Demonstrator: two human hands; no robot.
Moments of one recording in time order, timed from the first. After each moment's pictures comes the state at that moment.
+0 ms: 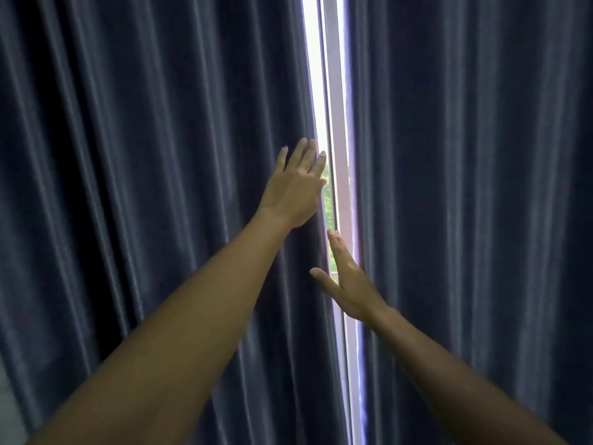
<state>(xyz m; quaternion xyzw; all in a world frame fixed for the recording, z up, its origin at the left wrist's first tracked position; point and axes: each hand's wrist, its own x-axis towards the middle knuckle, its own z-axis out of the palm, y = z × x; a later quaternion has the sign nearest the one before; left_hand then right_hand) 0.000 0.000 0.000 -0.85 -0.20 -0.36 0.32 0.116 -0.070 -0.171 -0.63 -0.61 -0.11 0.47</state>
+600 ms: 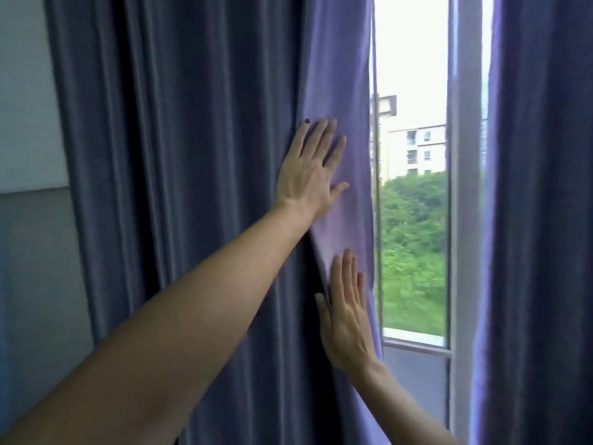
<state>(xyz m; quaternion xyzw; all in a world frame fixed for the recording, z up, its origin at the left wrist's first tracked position) 0.001 0.132 0.043 -0.67 -0.44 -0.24 0.55 0.079 0.112 -0.177 -0.47 -0.67 -0.19 0.55</state>
